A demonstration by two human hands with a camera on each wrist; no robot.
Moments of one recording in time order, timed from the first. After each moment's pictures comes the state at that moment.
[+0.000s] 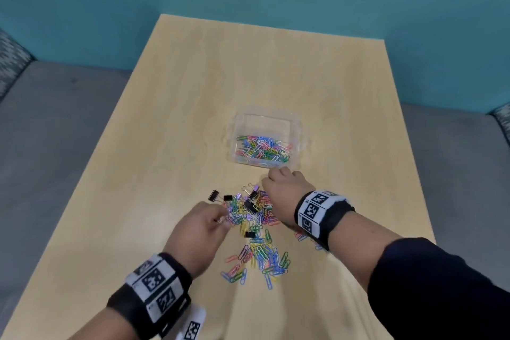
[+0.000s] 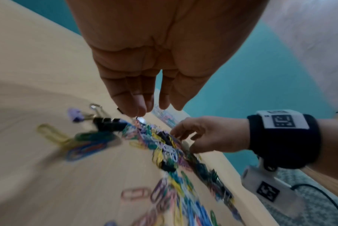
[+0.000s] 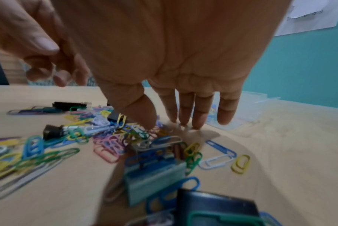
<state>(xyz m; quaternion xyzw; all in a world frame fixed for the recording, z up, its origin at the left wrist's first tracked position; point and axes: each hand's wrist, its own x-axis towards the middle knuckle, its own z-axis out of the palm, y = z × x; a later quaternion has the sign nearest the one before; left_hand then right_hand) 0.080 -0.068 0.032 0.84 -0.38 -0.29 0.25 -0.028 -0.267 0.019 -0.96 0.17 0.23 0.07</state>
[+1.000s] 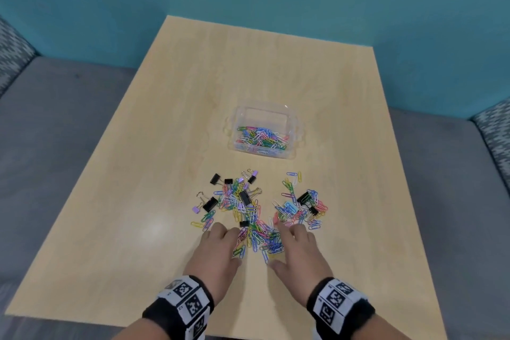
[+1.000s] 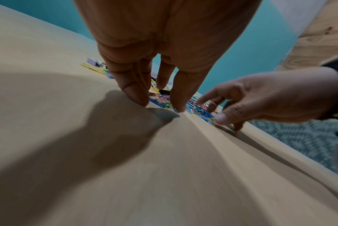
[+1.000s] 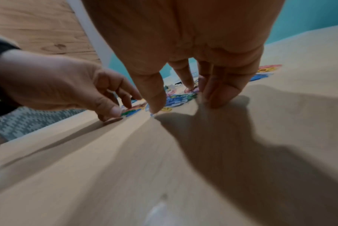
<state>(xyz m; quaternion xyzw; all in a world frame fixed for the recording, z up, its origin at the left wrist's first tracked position) 0.007 -0.019 -0.001 0.83 -0.47 -0.28 0.11 -0.150 -0.143 0.007 -0.88 0.37 0.13 0.27</state>
